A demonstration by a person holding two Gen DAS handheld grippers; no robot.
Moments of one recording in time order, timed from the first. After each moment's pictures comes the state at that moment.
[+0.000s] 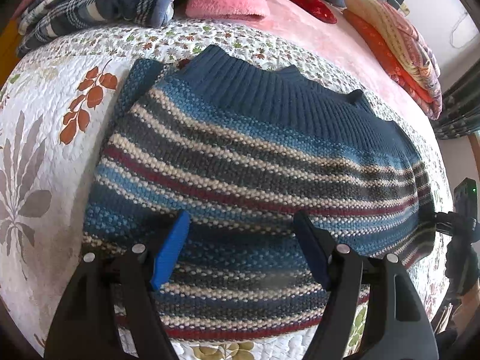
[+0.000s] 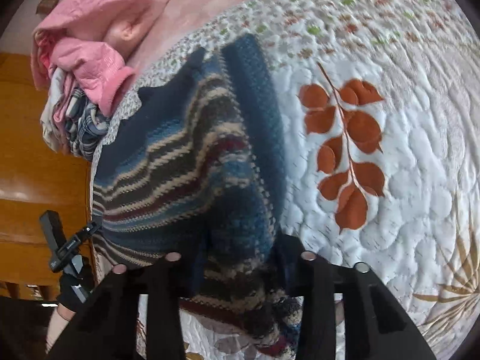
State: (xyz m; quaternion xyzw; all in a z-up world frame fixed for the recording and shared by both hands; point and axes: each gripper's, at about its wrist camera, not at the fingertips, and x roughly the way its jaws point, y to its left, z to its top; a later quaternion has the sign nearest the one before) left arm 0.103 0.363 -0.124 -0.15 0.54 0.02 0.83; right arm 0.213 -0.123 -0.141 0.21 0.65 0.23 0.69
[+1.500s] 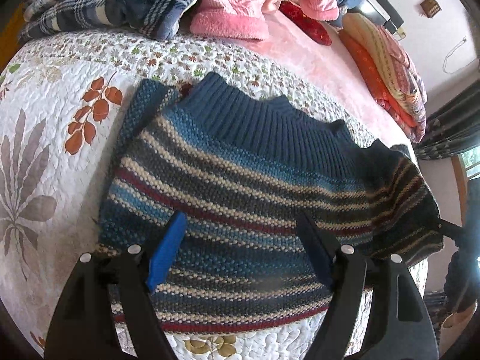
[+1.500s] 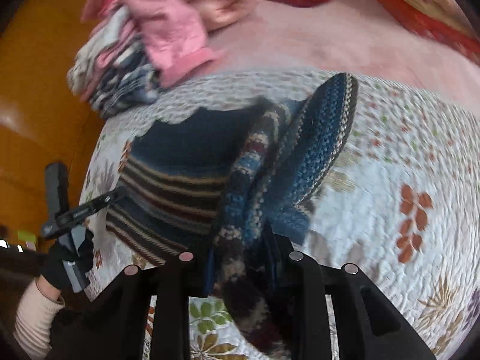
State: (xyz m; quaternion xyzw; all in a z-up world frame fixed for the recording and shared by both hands) left arm 0.105 0.383 -0.093 -0.21 0.52 0.00 0.83; right arm 0.208 0.031 -0.023 0.05 0.60 0.29 0.74
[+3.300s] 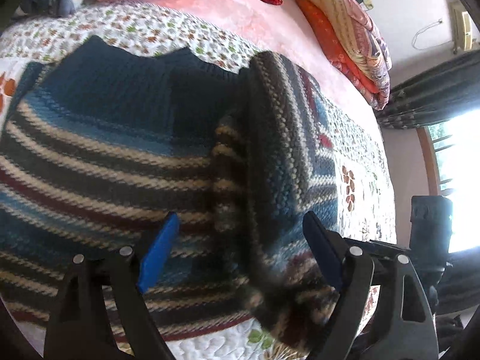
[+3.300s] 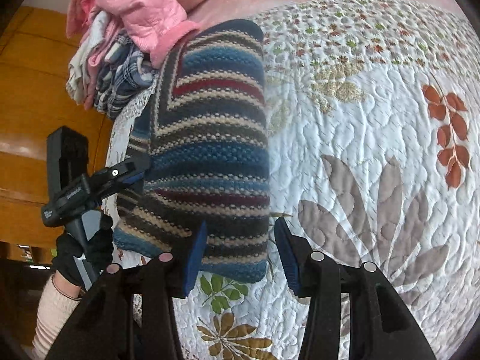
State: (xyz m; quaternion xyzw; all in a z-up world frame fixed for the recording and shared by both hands) left arm 0.155 0.284 -0.120 -0.24 0.57 -0.12 0.78; right arm 0.164 -0.013 -0.090 0.15 0.65 0.29 0.69
